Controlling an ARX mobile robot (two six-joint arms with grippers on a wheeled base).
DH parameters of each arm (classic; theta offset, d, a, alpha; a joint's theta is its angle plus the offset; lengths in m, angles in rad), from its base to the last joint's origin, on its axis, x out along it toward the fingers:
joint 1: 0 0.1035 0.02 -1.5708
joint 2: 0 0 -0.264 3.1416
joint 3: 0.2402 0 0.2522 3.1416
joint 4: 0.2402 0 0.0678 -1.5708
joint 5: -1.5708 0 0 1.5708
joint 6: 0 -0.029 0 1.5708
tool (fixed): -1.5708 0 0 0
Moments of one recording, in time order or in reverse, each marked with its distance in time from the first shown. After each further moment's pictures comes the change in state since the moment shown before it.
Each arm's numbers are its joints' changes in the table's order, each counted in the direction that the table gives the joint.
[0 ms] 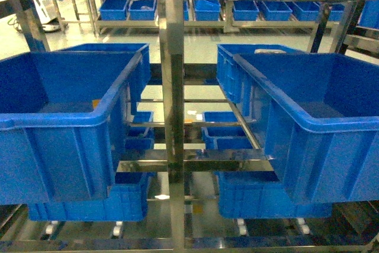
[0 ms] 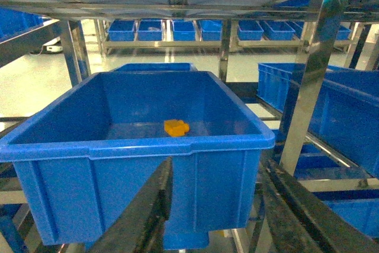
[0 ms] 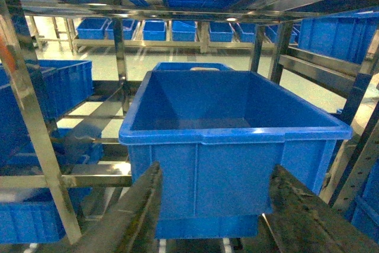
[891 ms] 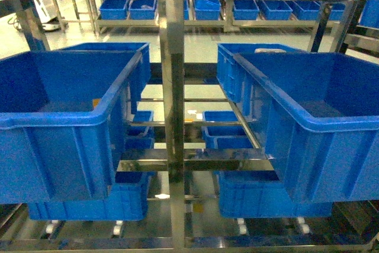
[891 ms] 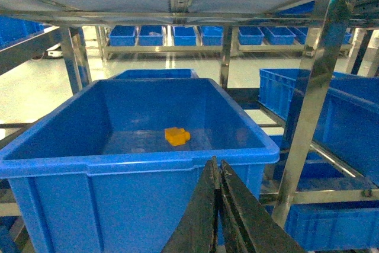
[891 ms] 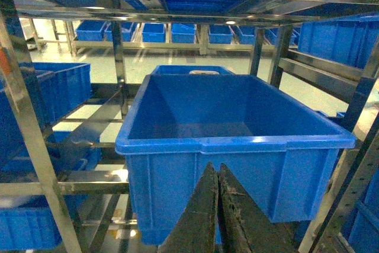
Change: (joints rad) left arm 0.001 0.243 0.000 -0.260 0.000 -0.002; right arm 0.000 0.215 0.000 -0.227 0.000 0.002
